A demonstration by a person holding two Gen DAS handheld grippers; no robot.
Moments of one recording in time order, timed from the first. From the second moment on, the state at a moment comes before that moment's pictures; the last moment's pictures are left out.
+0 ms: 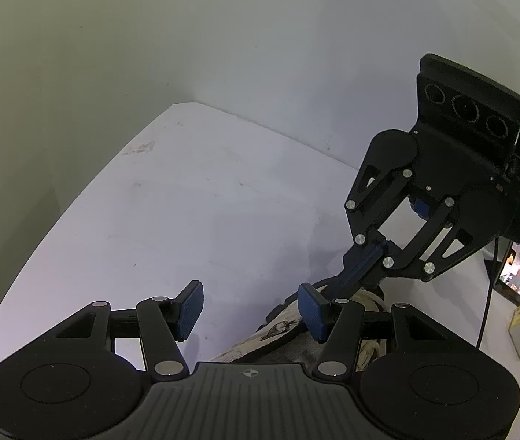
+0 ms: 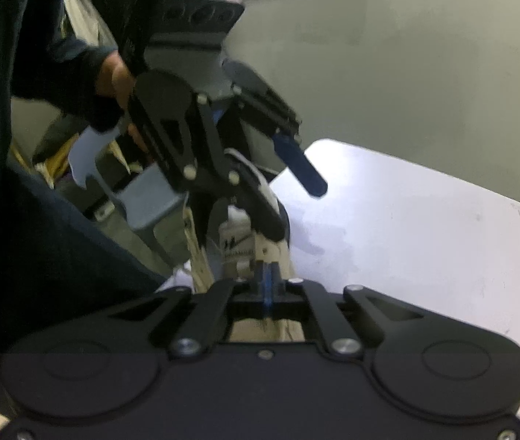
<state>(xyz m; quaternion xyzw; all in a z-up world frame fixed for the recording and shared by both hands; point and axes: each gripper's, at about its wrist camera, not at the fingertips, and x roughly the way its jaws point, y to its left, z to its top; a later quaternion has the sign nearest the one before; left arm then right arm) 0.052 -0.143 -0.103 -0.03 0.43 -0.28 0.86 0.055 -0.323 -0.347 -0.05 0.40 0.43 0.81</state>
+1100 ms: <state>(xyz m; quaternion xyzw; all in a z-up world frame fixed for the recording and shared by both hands) 0.048 -0.132 -0.106 -0.04 0.43 -0.27 0.86 0.056 -0.313 -0.346 -0.06 0.39 0.42 0.81</state>
